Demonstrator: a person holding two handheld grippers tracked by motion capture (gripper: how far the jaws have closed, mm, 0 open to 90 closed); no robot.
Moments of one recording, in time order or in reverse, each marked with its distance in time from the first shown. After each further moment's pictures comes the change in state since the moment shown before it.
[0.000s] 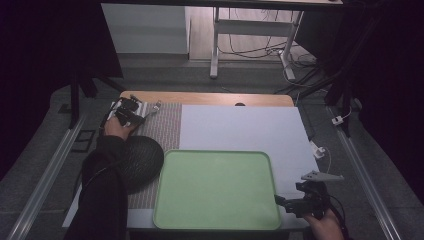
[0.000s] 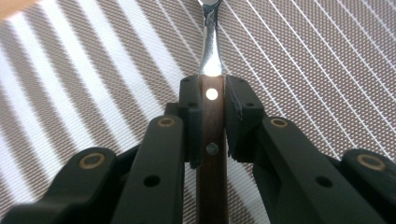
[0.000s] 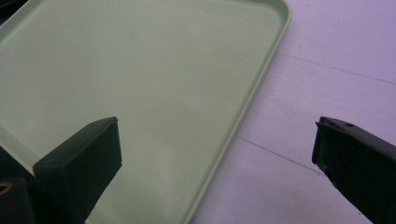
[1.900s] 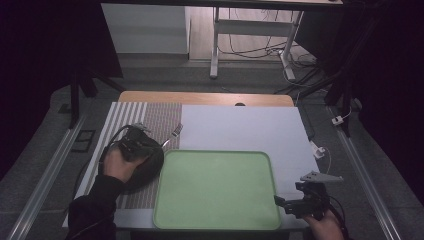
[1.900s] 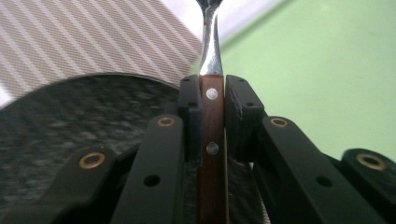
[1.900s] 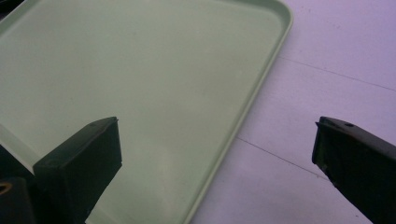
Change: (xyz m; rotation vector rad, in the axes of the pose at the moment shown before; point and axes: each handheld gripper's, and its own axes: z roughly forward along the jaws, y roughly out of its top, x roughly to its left) left arm -0.143 -0.072 -0.079 -0.088 -0.242 0.111; right arm 0.004 0.000 -0.001 -0.008 -0.009 -0.028
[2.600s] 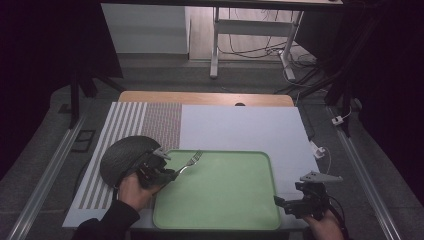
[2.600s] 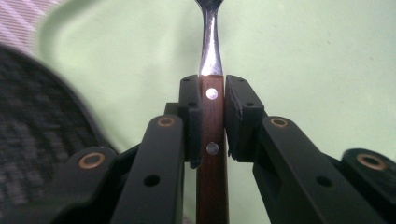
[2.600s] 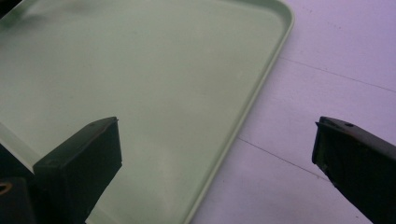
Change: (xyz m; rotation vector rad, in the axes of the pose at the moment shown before) left arm -0.080 -0.023 0.024 0.074 -0.055 0.065; right arm 0.001 0.000 0.000 0.004 -0.001 -0.009
